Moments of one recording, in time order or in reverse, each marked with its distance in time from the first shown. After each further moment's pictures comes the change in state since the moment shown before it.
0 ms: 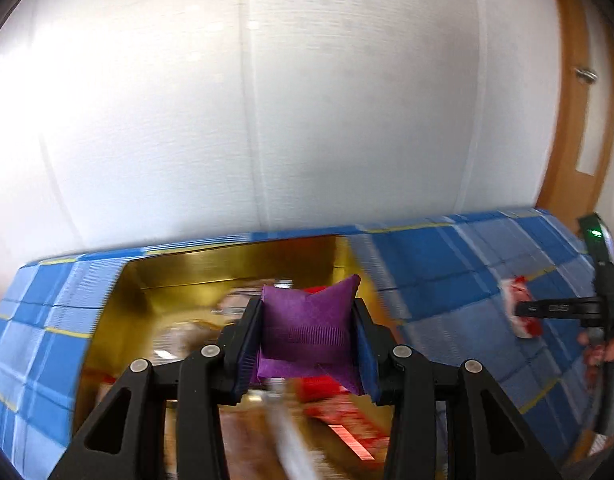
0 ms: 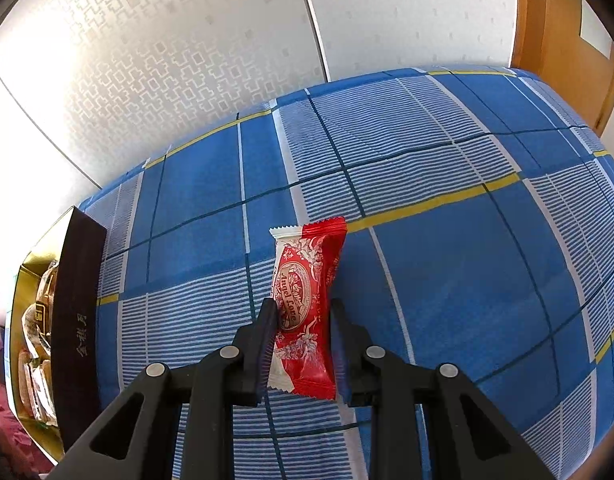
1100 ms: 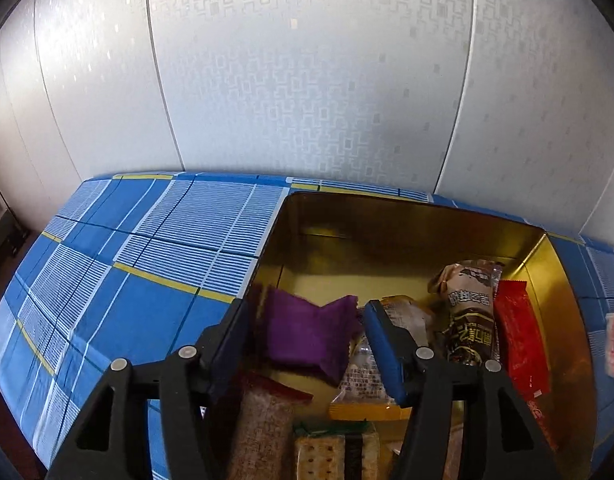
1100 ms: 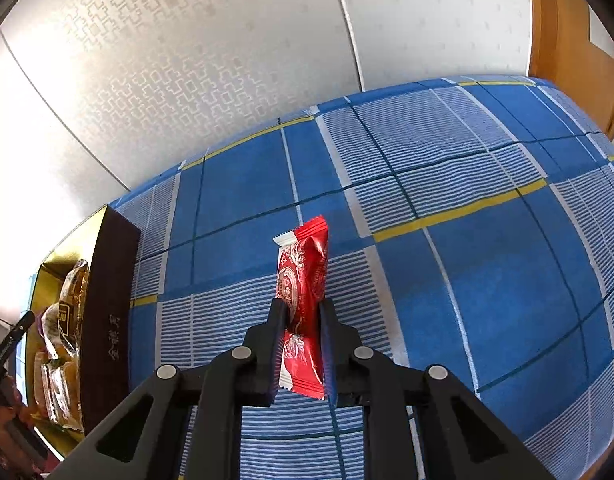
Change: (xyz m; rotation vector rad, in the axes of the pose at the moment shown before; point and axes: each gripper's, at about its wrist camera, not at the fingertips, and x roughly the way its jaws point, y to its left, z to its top) left arm 0.047 0.138 -0.017 -0.218 0.178 0.236; right arm -0.003 0.017 -0.002 -0.031 -0.038 0.063
